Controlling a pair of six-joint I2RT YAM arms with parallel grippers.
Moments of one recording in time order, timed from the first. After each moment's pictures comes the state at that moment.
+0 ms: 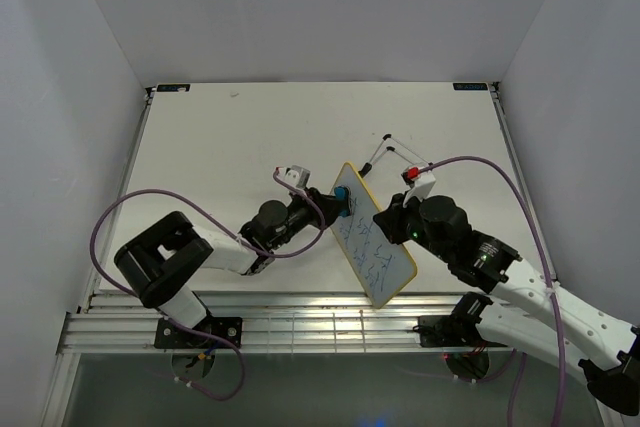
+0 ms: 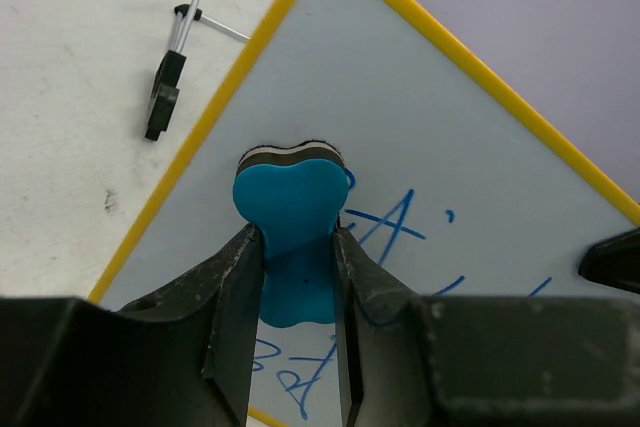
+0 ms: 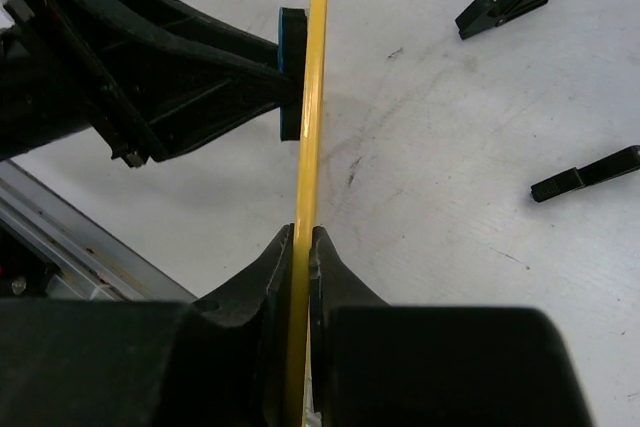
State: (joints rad) left arm -0.81 1.58 0.45 1.11 0.03 -0.57; right arm 0.88 0.73 0.64 -0.32 0.15 0.42
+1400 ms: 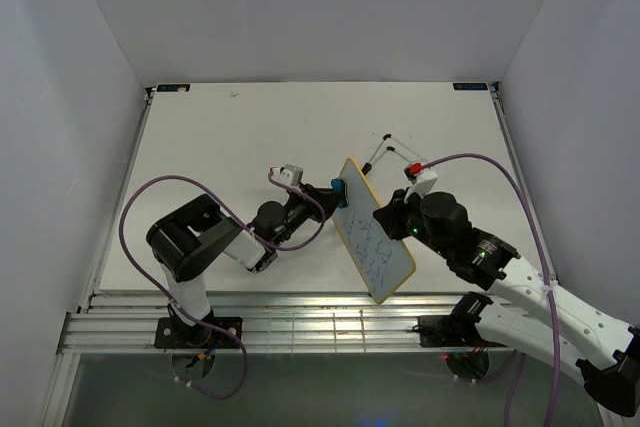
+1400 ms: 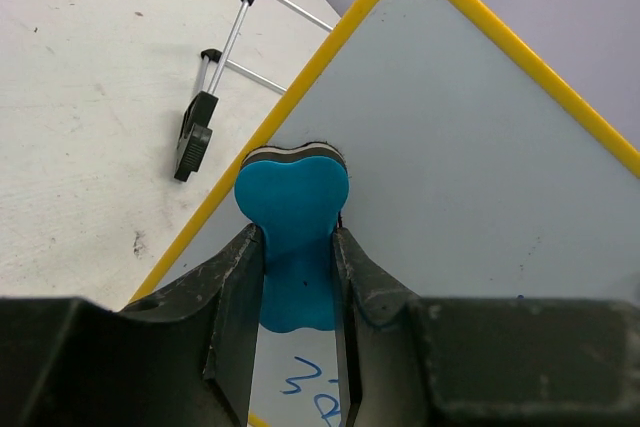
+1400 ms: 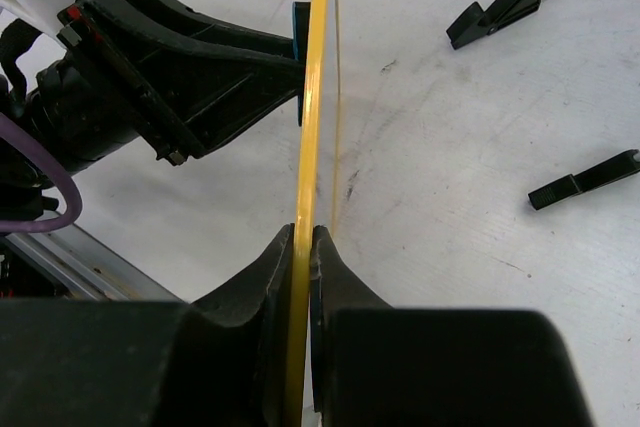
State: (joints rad) left arm -0.78 1.81 0.47 1.41 0.00 -0.57; right arm 0.85 0.75 0.64 -0.29 0.15 0.45
